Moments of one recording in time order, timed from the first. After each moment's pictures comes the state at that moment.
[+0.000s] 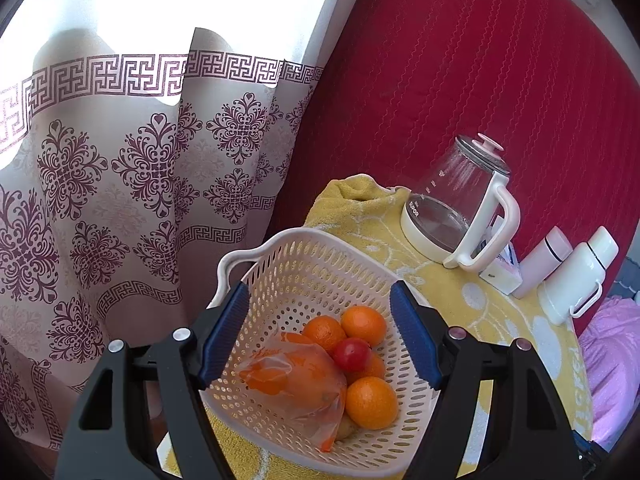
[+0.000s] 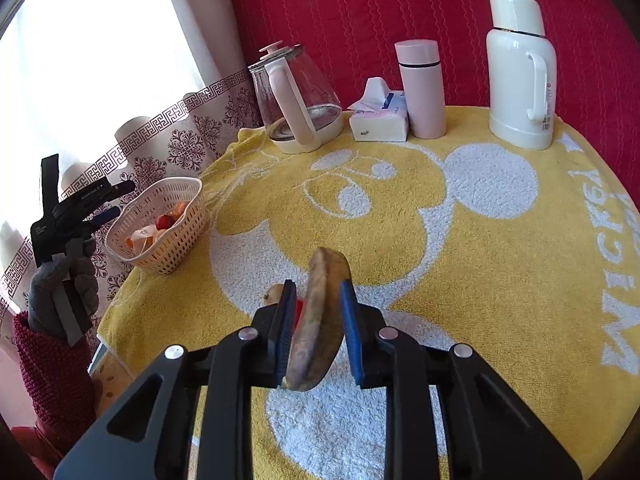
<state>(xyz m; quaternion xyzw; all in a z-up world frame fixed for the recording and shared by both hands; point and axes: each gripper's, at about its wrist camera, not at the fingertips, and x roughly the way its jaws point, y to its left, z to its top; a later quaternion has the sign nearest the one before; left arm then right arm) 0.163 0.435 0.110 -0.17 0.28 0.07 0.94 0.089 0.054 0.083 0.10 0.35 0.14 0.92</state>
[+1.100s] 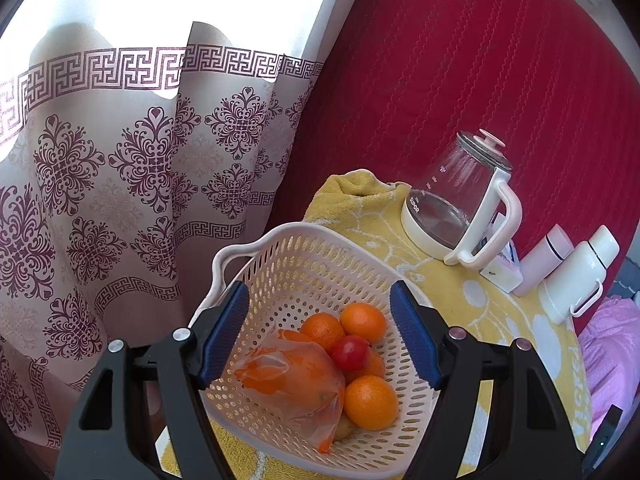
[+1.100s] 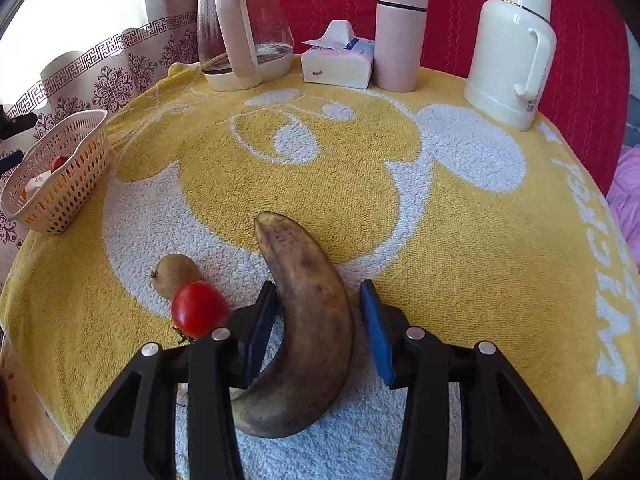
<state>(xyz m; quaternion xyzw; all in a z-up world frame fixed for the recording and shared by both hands) 0.168 0.435 0.107 -0.17 0.28 0.07 0.94 0.136 0.076 0.015 0.00 0.42 0.03 0.91</state>
